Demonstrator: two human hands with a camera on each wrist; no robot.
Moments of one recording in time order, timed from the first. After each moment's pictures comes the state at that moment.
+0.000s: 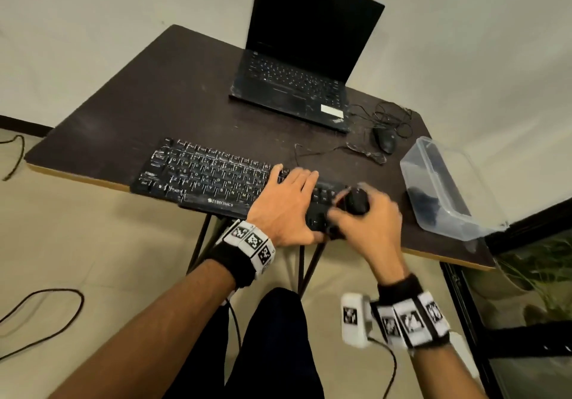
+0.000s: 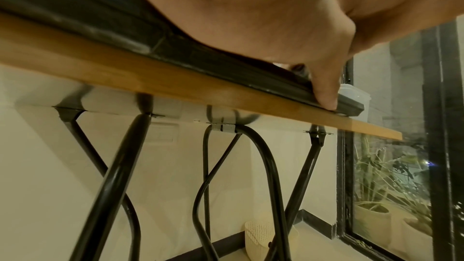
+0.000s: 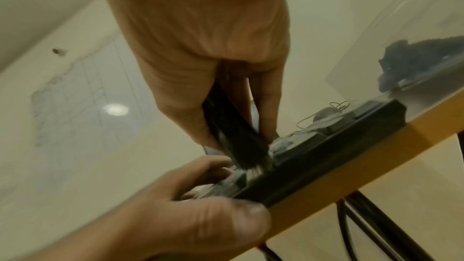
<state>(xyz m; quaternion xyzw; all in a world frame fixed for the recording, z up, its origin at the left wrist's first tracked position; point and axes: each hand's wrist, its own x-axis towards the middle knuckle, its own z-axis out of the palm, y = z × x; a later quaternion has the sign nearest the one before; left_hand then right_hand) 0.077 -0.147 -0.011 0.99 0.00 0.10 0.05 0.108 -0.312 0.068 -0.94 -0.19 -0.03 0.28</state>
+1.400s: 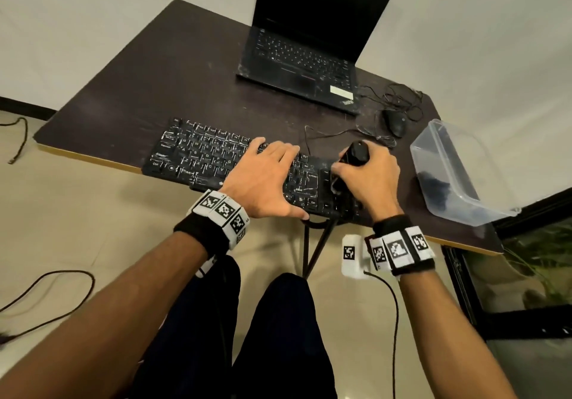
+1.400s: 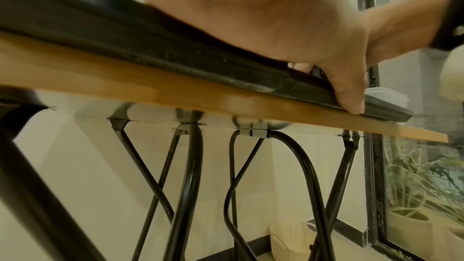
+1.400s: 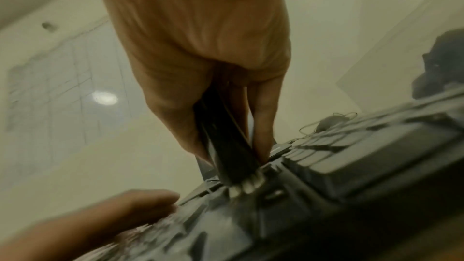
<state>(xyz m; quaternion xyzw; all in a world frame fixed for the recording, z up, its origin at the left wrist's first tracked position) 0.052 -0.089 -0.008 0.99 0.01 0.09 0.06 0.140 -0.272 0.078 -0.94 -0.15 -0.03 0.29</state>
